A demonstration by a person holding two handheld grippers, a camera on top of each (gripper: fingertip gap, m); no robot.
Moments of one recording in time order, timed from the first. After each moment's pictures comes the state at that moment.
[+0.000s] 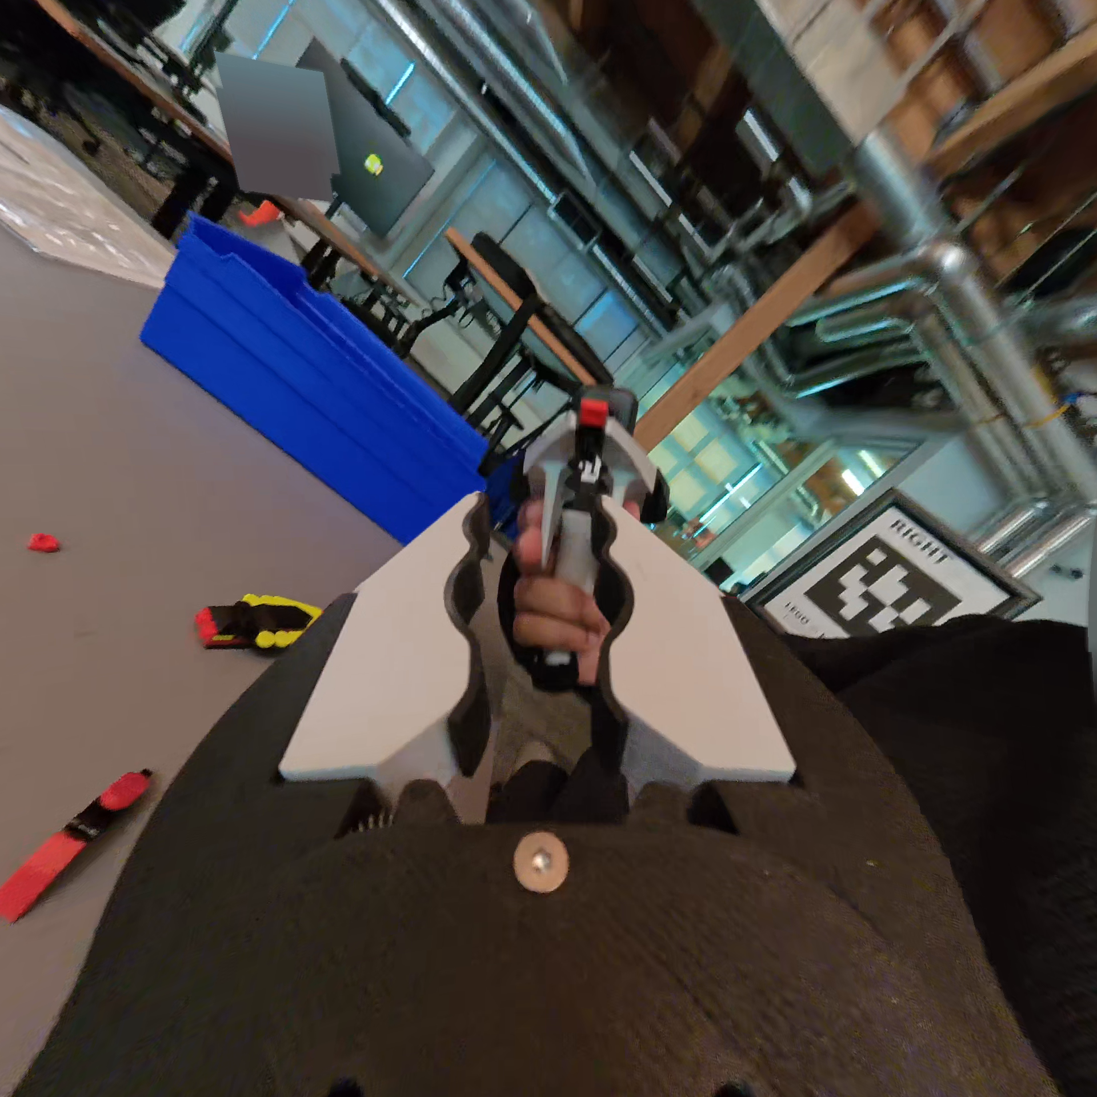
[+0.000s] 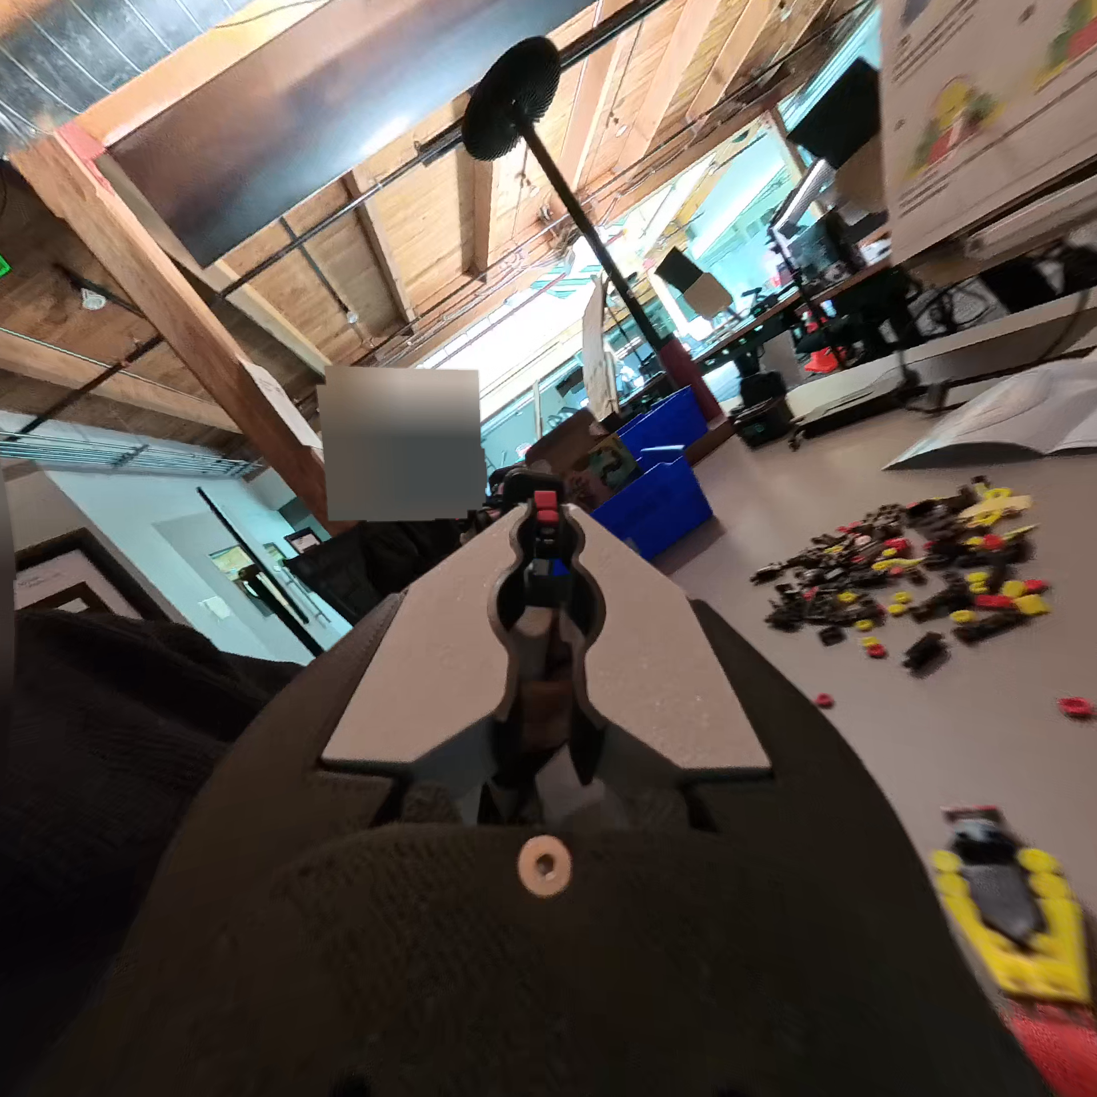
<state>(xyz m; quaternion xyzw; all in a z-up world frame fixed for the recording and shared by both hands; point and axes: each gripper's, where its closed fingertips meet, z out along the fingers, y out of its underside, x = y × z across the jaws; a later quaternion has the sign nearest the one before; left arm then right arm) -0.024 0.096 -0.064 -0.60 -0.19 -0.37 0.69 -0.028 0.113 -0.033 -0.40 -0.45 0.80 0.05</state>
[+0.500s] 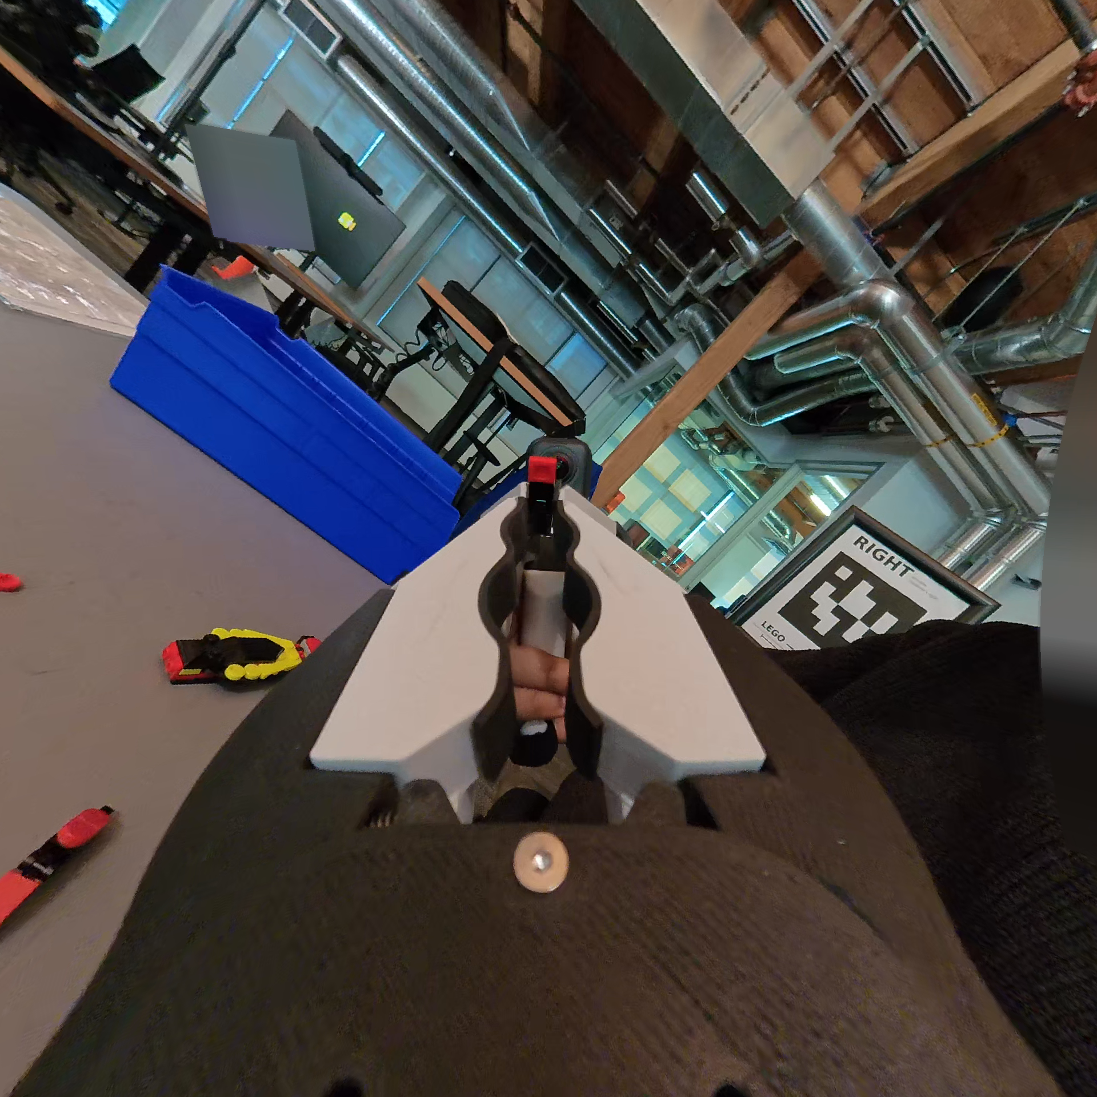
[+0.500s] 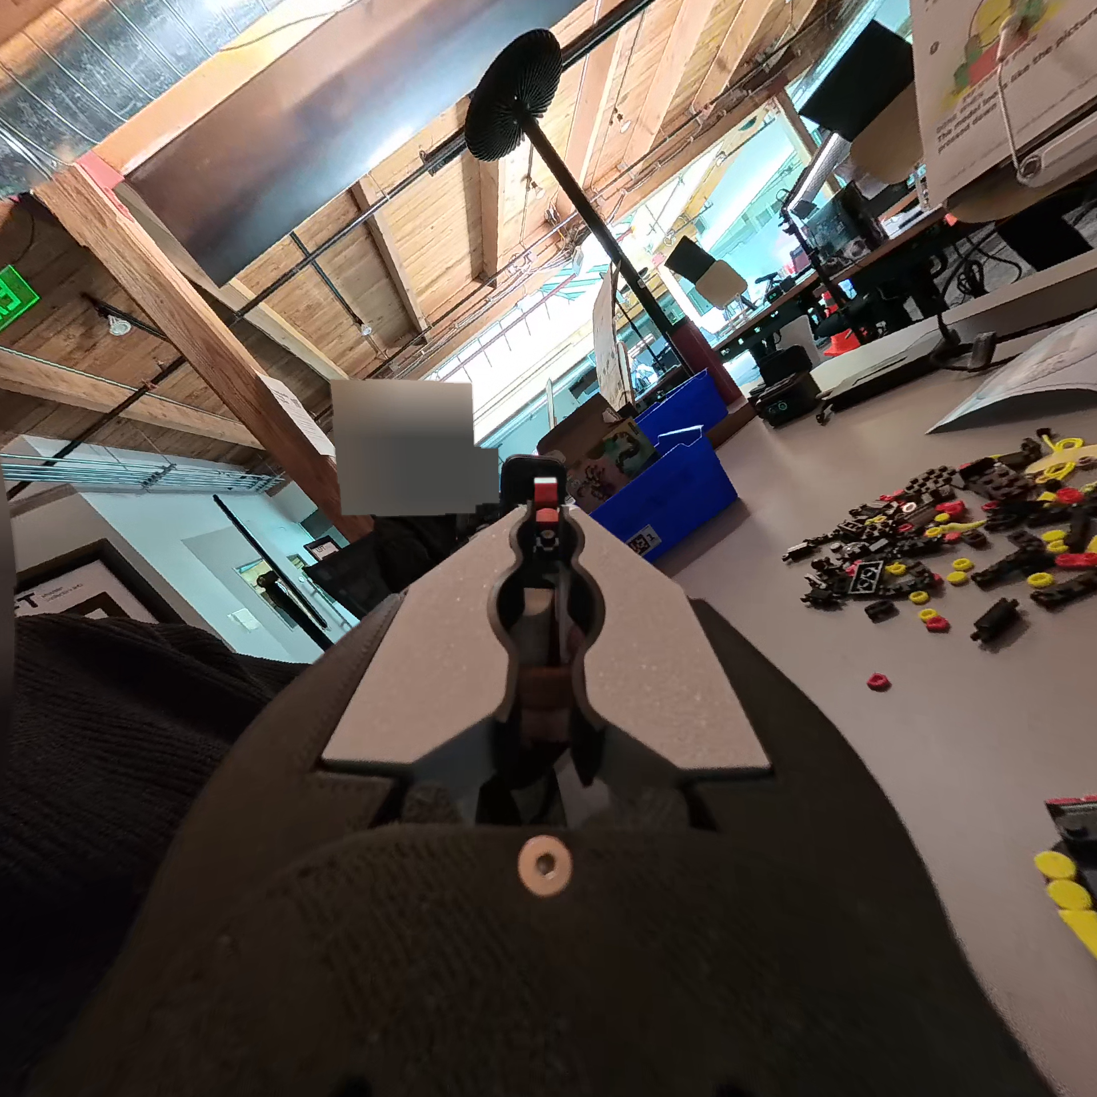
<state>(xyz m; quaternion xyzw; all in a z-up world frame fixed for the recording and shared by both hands) -0.022 0.087 -0.051 -0.56 -0.18 -0.38 0.71 -0.028 0.091 -0.047 -0.40 -0.43 0.81 0.03</state>
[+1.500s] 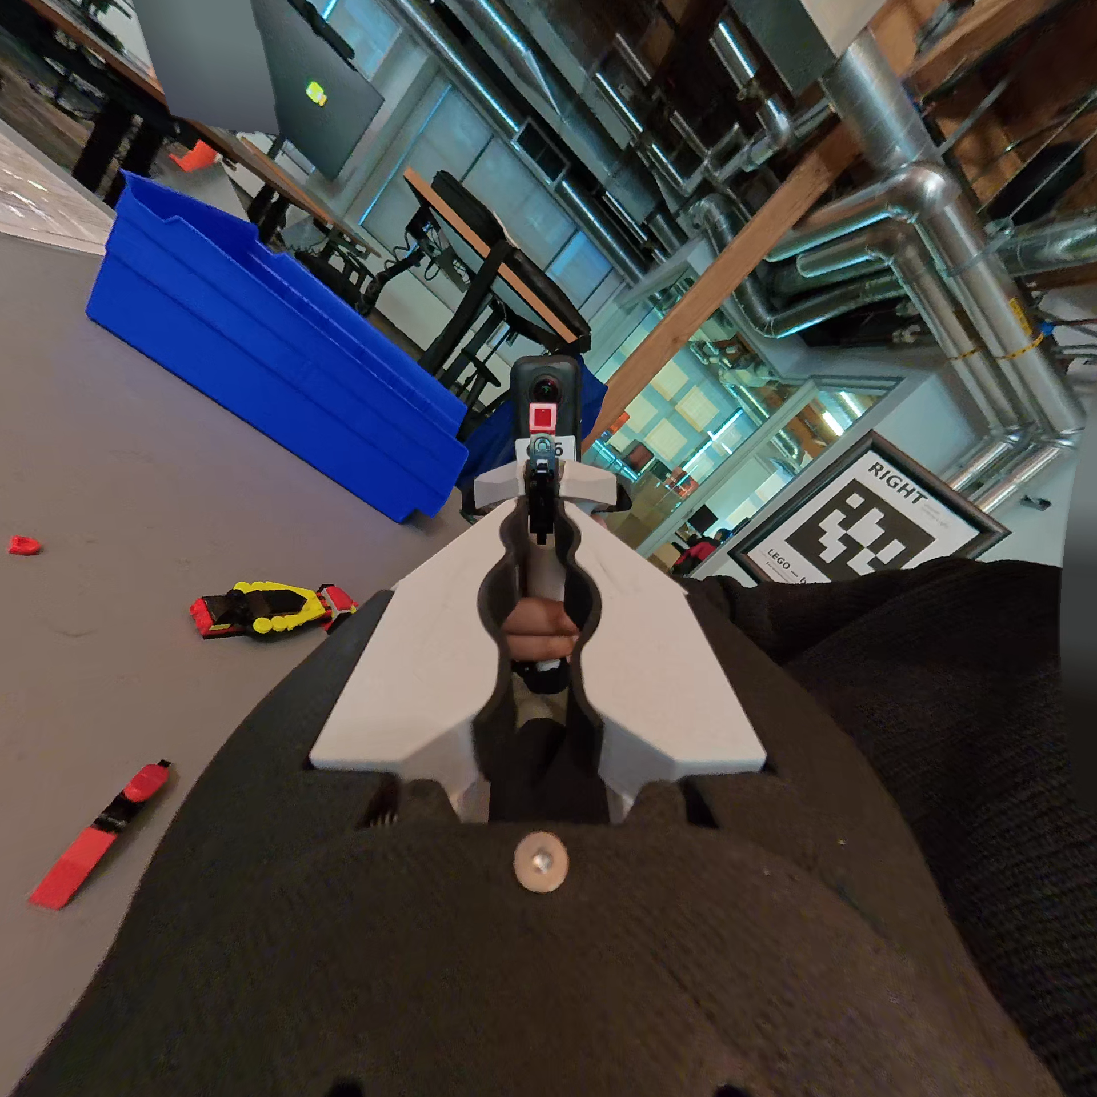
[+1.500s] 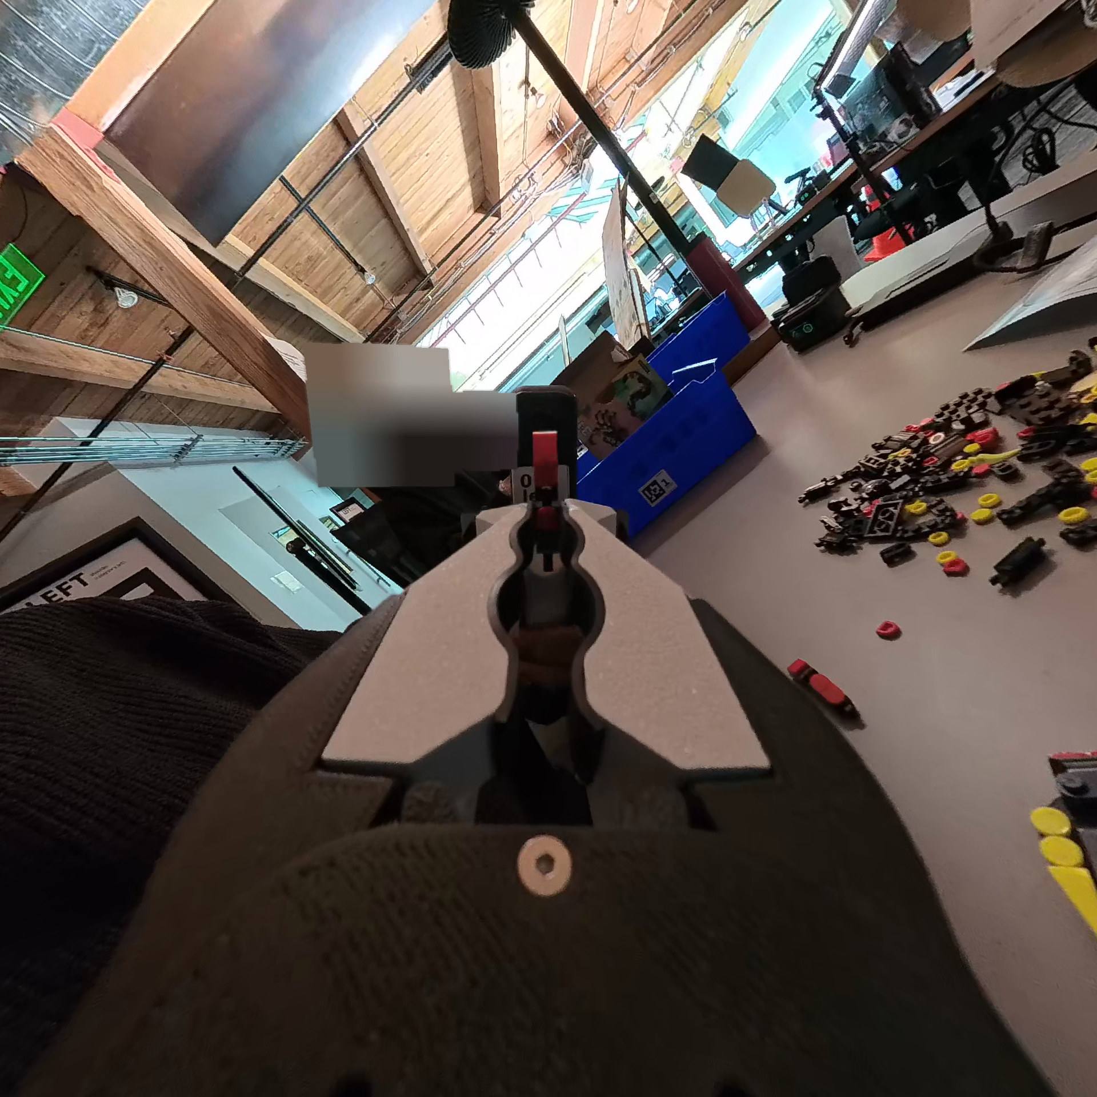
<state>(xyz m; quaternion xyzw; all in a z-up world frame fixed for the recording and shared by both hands) -0.019 0.090 -0.066 -0.62 -0.14 -0.39 0.67 -0.030 0.085 -0.061 -0.41 -0.46 0.78 -0.03</state>
